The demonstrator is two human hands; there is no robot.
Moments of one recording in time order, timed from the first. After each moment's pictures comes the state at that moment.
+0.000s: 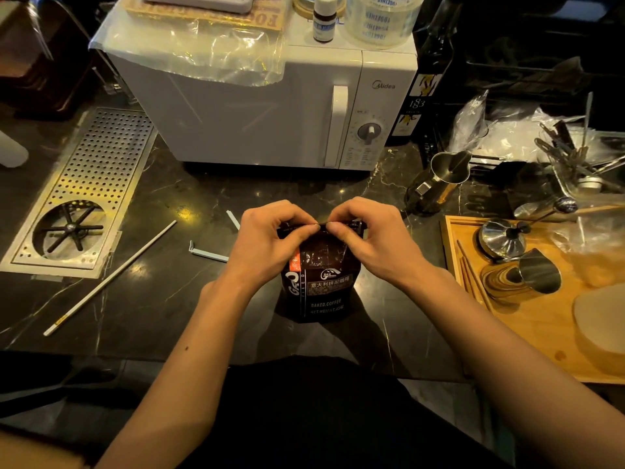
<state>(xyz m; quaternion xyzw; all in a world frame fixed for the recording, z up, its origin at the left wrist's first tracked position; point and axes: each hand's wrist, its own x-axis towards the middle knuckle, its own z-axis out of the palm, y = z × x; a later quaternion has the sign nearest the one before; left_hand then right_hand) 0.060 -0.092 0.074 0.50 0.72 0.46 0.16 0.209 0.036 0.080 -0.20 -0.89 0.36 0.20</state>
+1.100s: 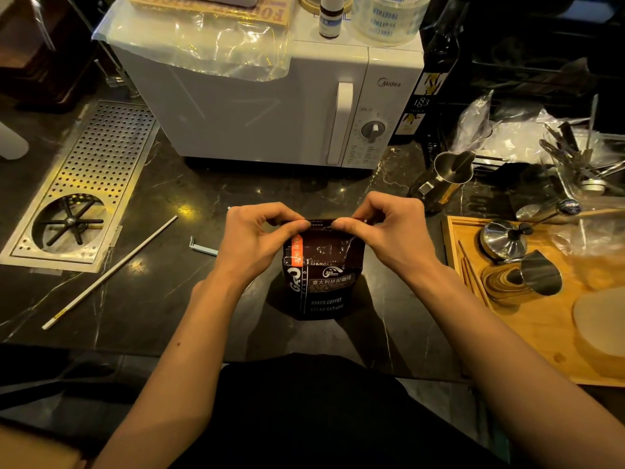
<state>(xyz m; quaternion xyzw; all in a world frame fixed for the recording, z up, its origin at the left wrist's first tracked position) 0.051 -0.100 0.070 0.46 0.73 0.48 0.16 0.213 0.041 0.081 -0.29 -0.85 0.36 0.23</state>
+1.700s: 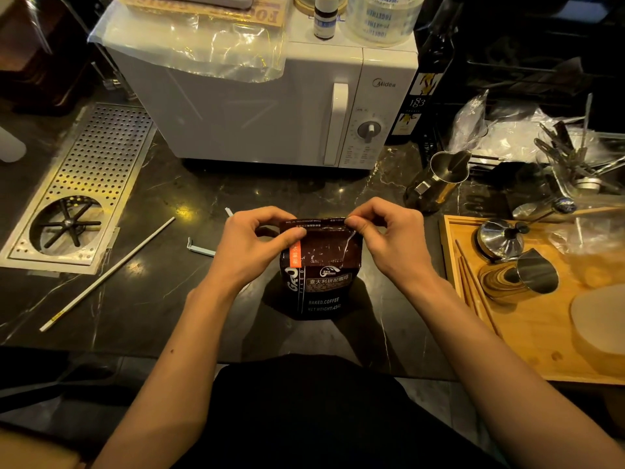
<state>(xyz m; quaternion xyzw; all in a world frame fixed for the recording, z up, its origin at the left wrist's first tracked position) 0.052 -0.108 0.065 0.41 0.73 0.48 0.26 0.223 0.036 0.075 -0.30 -0.84 0.36 0.27</state>
